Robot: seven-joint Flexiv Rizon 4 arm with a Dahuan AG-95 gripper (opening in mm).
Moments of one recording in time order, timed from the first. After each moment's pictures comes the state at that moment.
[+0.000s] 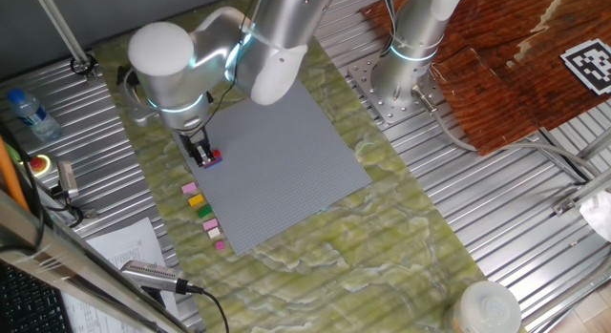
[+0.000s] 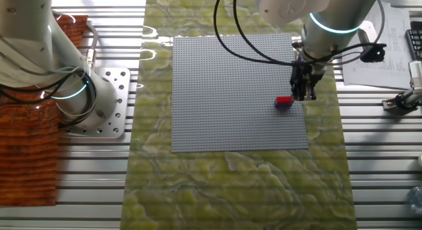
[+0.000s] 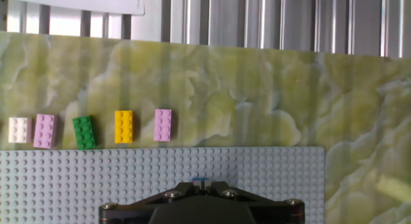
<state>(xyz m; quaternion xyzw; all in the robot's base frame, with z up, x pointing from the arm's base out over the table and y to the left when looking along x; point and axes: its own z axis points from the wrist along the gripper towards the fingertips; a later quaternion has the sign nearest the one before) 0.591 -0.003 0.048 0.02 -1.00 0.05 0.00</state>
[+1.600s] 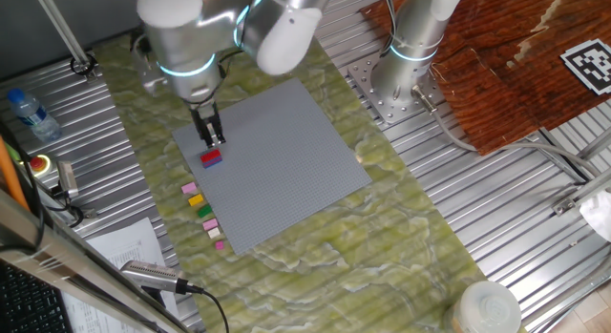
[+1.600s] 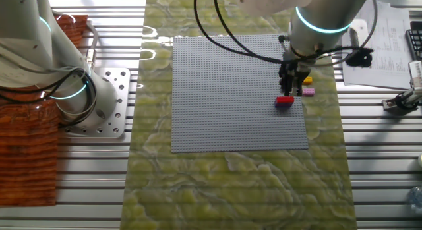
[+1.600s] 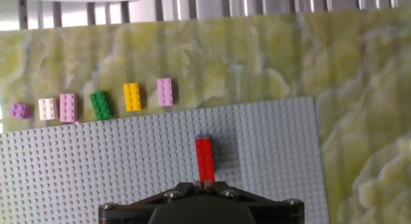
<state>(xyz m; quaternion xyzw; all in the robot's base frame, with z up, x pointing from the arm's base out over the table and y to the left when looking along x) 0.546 -0.001 0.088 -0.05 -1.00 -0.01 -0.01</state>
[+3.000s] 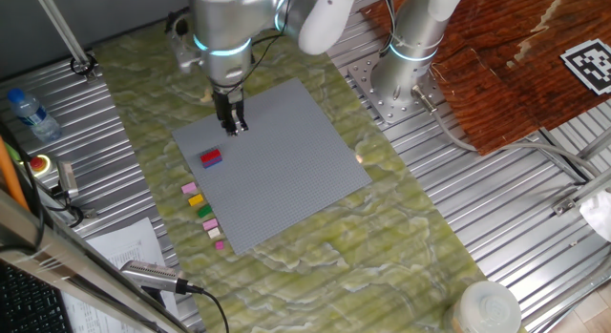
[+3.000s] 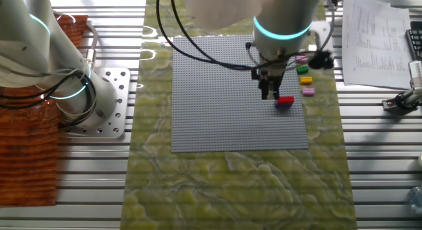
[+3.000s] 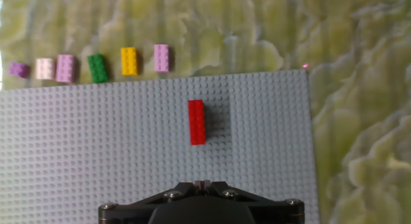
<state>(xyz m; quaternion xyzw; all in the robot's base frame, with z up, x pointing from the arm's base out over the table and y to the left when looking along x) 0.506 -0.011 0.086 -0.01 -1.00 0.02 -0.03</state>
